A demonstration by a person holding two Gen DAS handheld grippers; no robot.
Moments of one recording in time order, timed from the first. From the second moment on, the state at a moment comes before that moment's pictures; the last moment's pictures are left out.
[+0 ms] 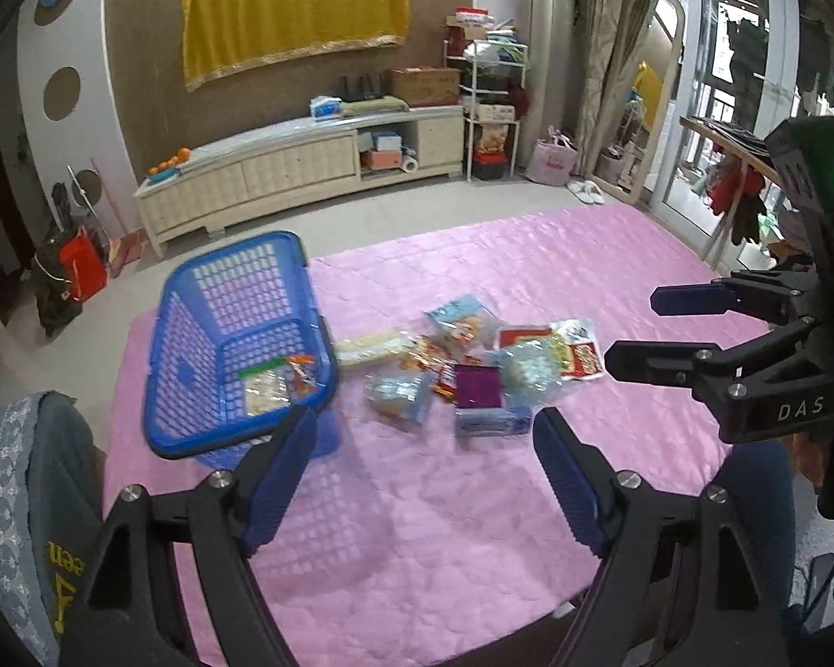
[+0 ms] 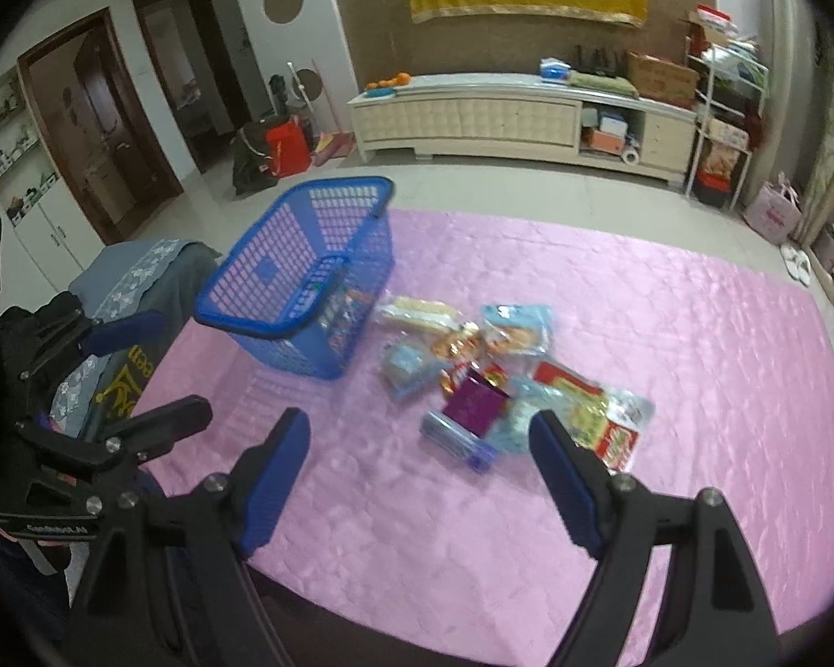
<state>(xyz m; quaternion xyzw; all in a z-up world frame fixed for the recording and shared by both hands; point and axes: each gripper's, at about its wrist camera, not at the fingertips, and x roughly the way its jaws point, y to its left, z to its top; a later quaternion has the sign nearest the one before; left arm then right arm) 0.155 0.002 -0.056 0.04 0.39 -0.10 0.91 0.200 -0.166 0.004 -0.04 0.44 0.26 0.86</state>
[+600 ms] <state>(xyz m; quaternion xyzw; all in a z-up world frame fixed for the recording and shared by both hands) 0.201 -0.056 -0.103 0.03 0.45 -0.11 0.89 0.238 -0.244 -0.058 0.00 0.50 0.19 0.84</state>
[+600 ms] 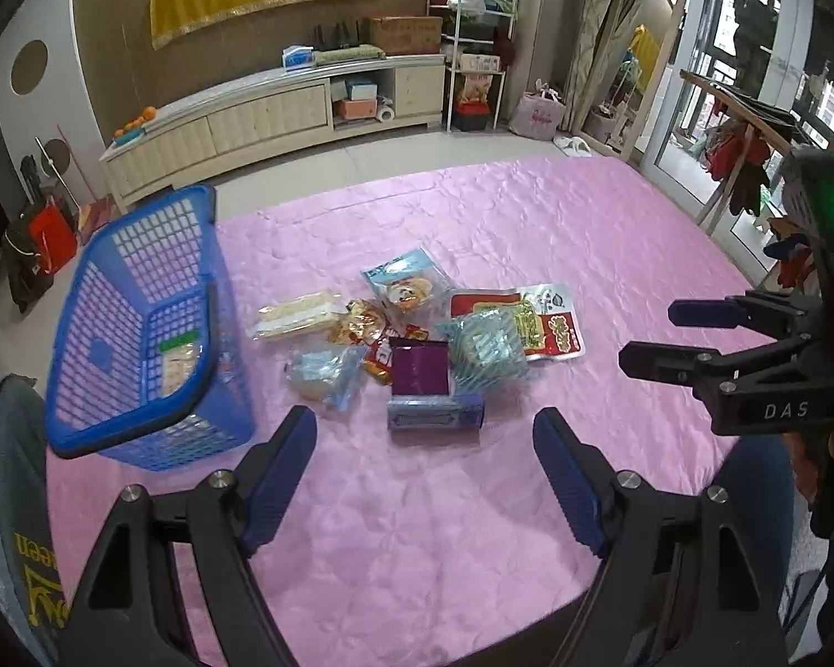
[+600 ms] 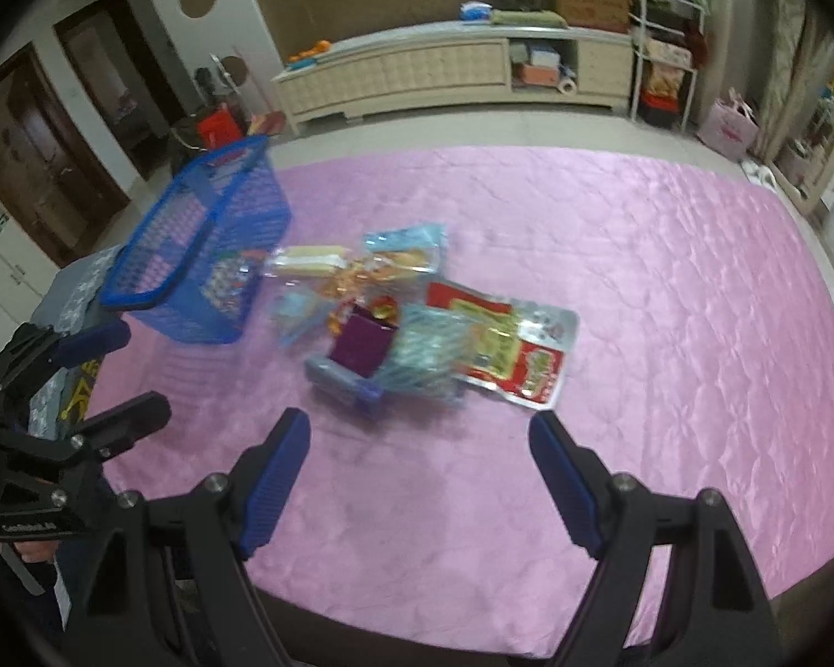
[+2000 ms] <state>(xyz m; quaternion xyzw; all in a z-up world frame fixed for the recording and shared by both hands) 0.337 -0.169 -0.227 0.05 0.58 -0.10 0.81 0.352 -0.312 -0.137 0.03 0.53 0.15 0.83</state>
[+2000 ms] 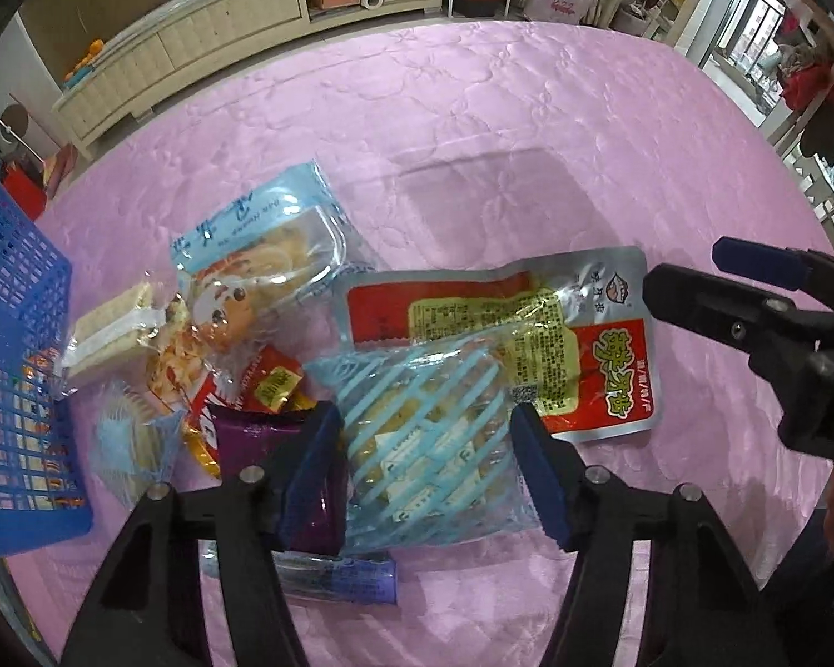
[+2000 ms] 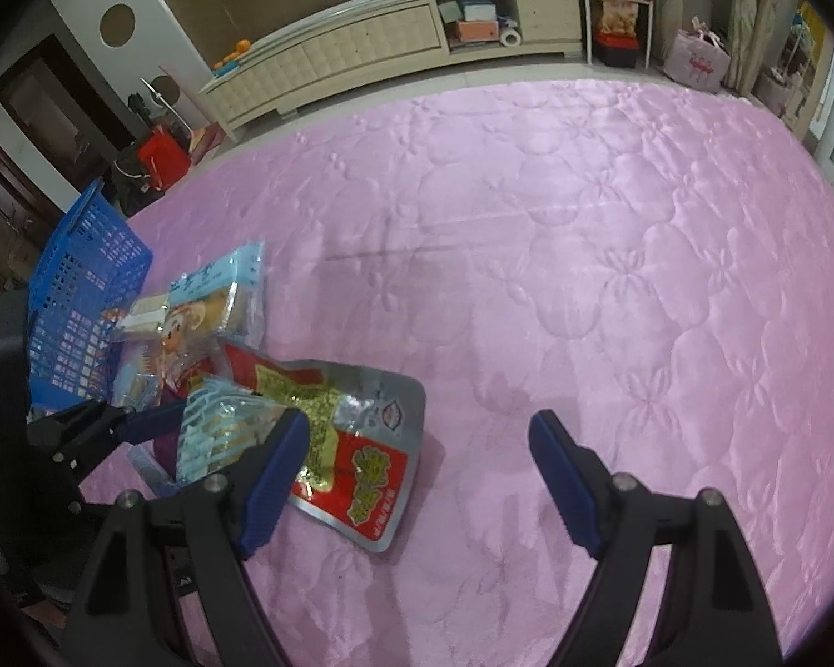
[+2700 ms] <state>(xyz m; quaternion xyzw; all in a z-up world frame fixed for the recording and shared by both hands) 0.303 -0.072 -0.134 0.01 0.50 -0.08 0.86 0.358 -0.247 -0.079 0.02 0.52 0.20 0.83</state>
